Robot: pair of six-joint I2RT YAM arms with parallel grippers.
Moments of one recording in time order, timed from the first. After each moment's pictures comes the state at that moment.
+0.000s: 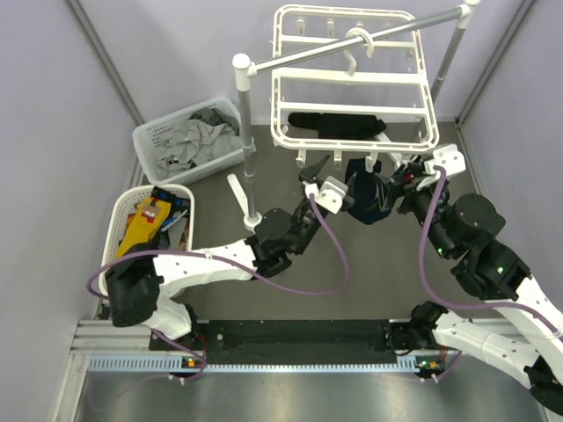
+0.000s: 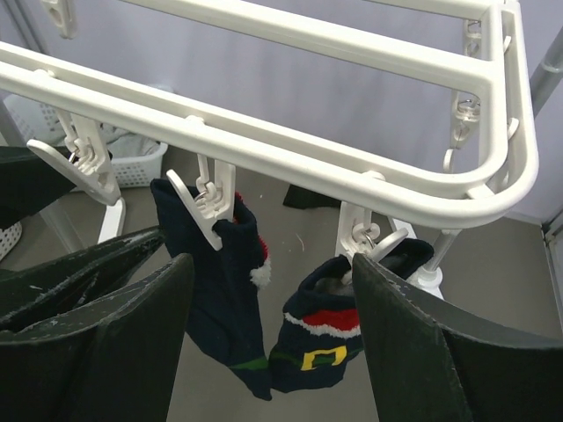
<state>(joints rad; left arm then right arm) -1.16 1.47 1.02 0.91 -0.48 0.46 0.78 0.70 1.07 -0.32 0.45 -0.06</state>
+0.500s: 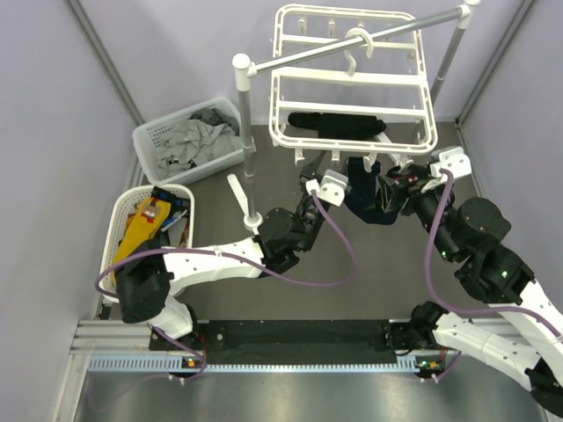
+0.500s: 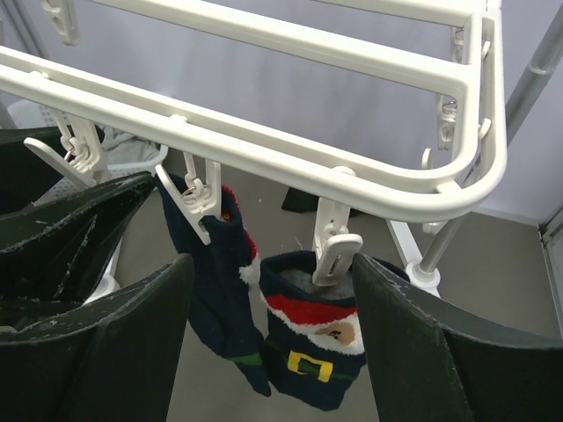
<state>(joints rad) -1.18 1.55 1.08 1.03 -0.62 0.56 0.78 0.67 1.06 -0.32 0.46 -0.06</state>
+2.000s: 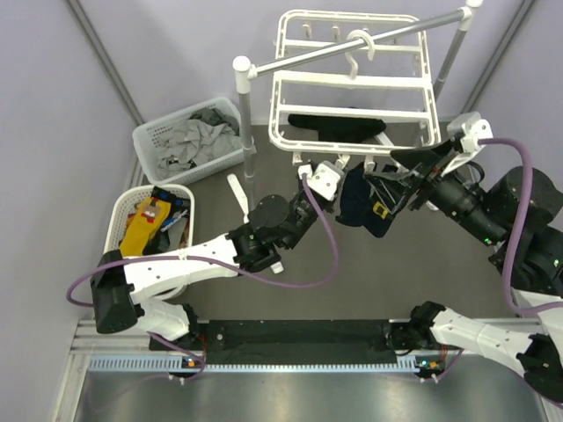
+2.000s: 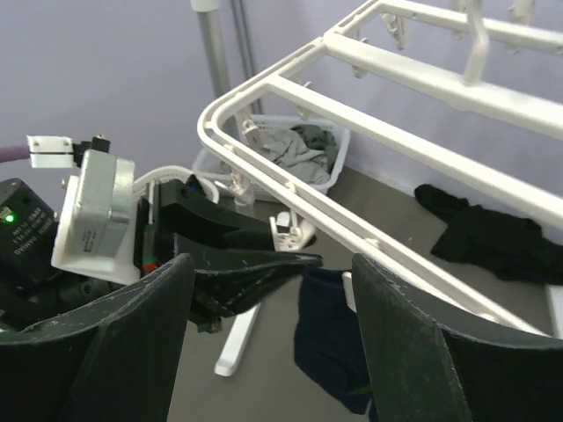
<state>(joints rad) -1.18 1.39 1.15 0.57 -0.47 0.30 0.78 0.84 1.51 -0.58 0.04 0.06</state>
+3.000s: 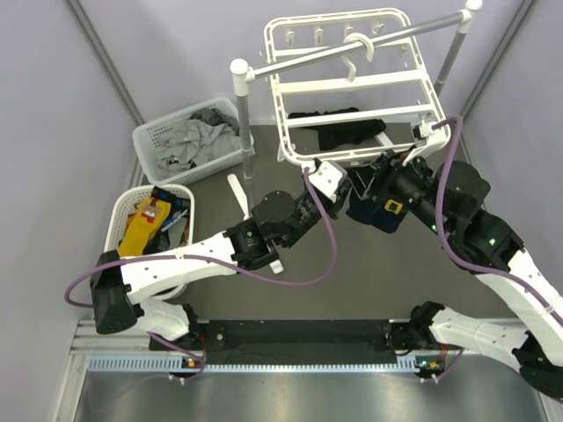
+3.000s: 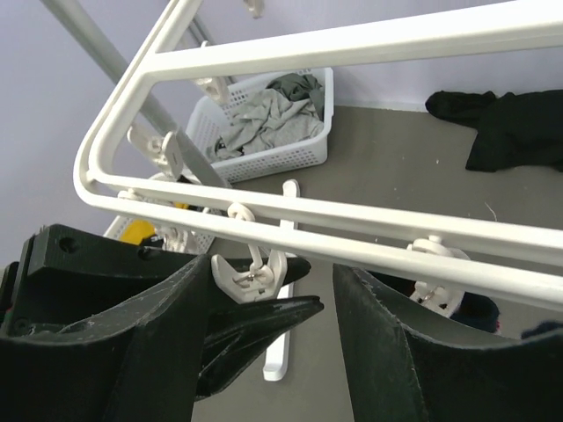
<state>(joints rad) -1.17 1.38 1.19 0.40 -0.35 0.13 0.76 0.90 1.30 -0.45 0.17 0.39</state>
